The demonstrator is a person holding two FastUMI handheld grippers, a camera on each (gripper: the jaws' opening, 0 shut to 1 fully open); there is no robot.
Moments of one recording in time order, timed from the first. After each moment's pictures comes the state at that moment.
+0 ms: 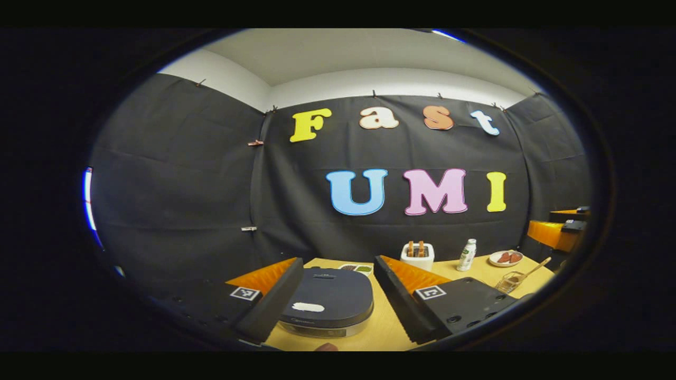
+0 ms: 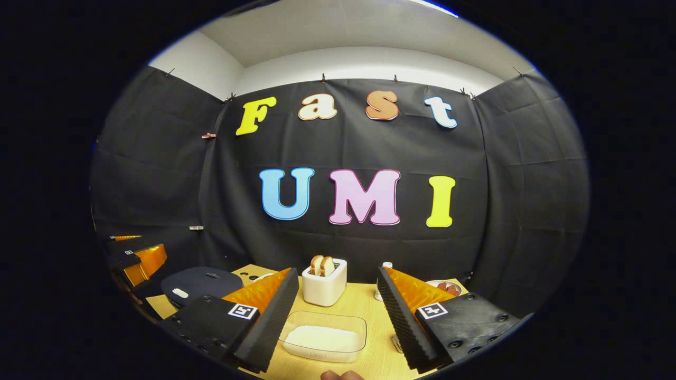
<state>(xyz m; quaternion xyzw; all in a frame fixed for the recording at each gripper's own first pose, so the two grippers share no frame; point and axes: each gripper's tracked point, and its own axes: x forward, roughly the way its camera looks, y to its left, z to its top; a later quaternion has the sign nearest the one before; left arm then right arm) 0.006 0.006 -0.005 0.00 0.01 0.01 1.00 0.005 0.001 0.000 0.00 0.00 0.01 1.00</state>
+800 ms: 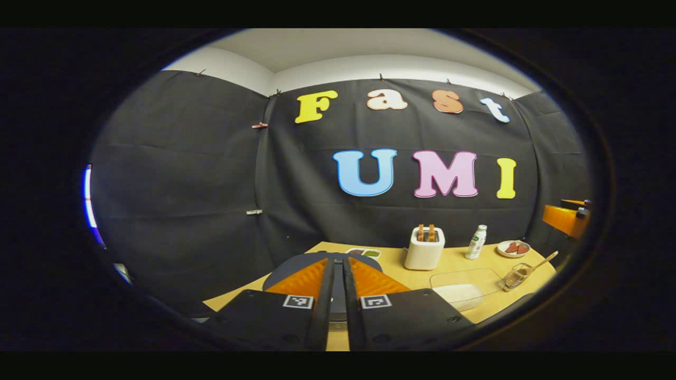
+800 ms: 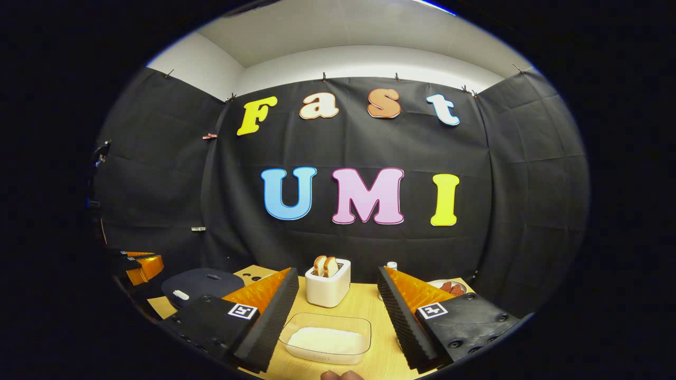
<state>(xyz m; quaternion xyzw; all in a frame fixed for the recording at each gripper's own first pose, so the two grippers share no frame) 0.025 0.028 -0.045 0.00 0.09 0.03 1.00 0.016 0.011 -0.004 0.00 0.00 0.02 1.00</state>
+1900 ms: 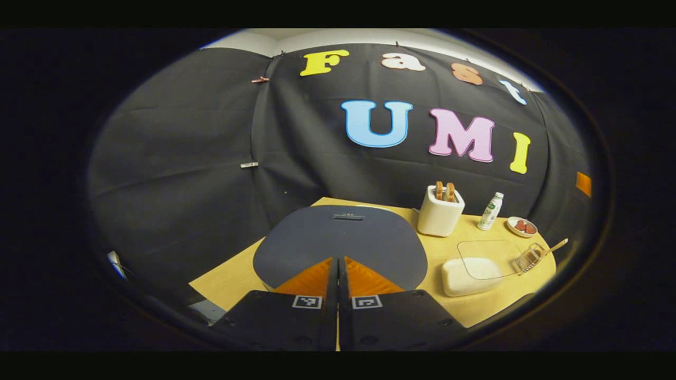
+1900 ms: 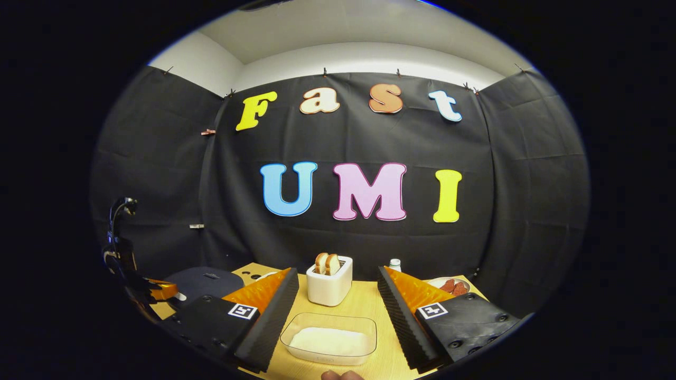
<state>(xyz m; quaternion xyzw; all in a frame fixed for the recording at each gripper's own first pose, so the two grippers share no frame) 0.062 0.058 -0.162 -0.03 0.23 0.01 0.97 0.031 0.019 -0.013 0.00 0.01 0.01 1.00</state>
